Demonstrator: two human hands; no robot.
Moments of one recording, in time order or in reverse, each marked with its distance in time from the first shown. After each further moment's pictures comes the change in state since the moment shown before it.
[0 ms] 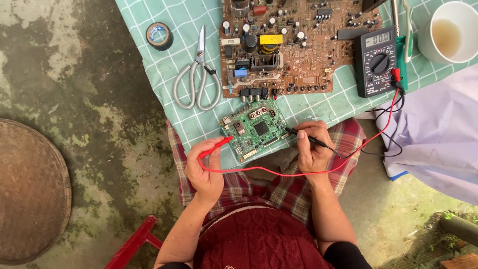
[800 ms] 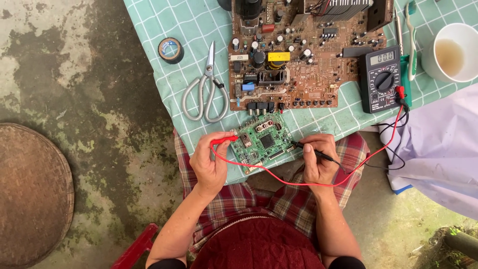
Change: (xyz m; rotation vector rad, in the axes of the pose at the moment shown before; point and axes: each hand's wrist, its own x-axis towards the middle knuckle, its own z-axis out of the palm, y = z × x) left_hand 0.039 -0.013 0.008 0.039 -0.100 0.070; right_hand 0.003 0.000 0.000 -0.023 0.010 0.003
